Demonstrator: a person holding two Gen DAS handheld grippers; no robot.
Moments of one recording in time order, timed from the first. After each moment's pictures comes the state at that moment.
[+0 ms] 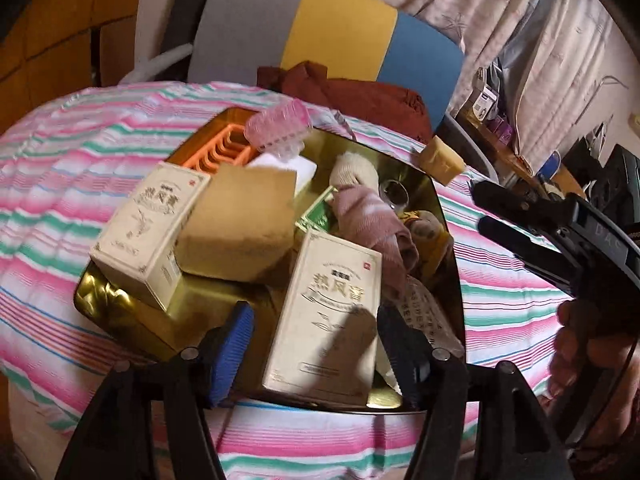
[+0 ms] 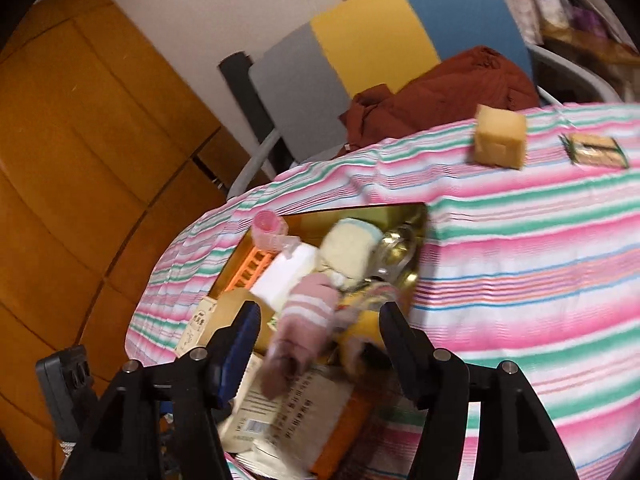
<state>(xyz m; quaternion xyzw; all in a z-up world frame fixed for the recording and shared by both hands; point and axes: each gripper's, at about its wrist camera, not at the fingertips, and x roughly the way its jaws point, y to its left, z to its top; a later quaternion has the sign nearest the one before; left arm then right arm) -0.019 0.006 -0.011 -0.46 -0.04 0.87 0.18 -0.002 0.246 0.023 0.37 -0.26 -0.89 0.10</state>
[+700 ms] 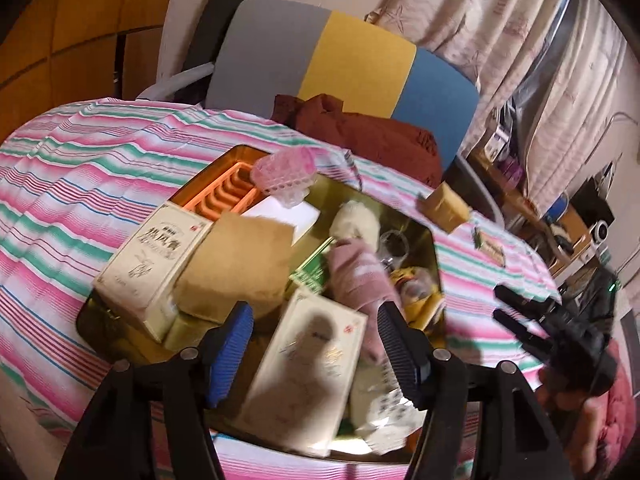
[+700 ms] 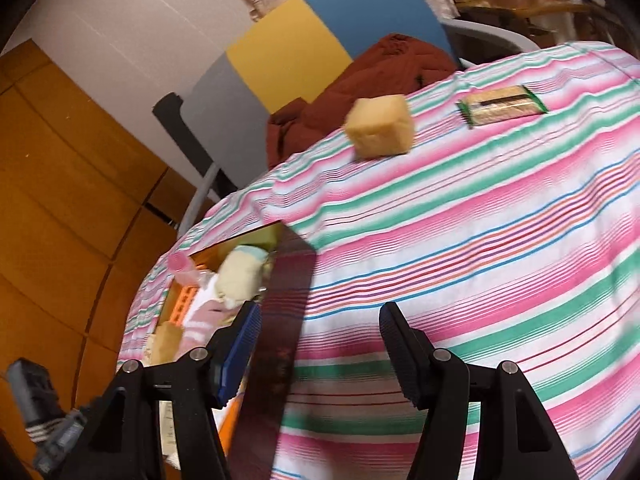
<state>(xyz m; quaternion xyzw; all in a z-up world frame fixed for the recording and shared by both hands) -0.034 0.013 0.016 -0.42 -0.12 0.89 0.16 0.015 0.344 -0.018 0.37 -0.33 -0.87 0.01</state>
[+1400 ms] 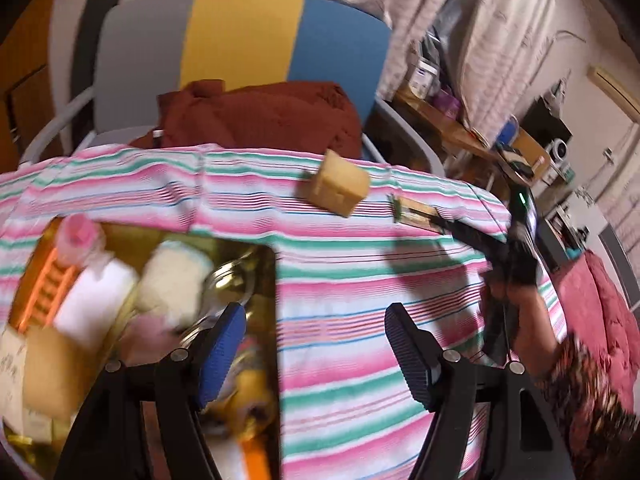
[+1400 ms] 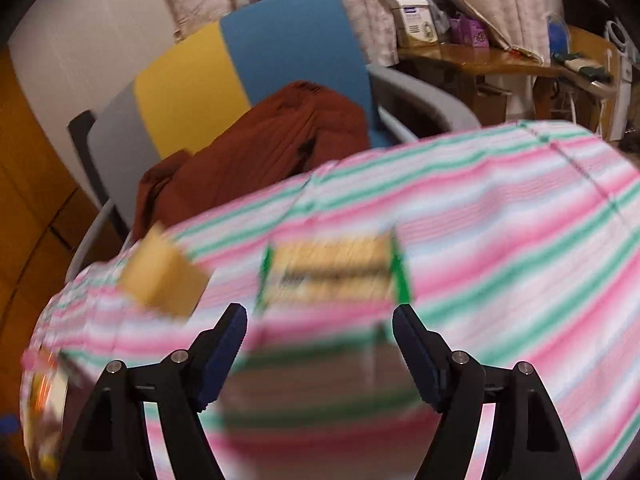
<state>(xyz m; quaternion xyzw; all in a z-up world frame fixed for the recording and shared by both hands) -0.093 0.198 0.034 -0.46 0.00 0.84 0.29 -0.110 0.568 -0.034 0.38 -0.22 -0.89 -0.12</state>
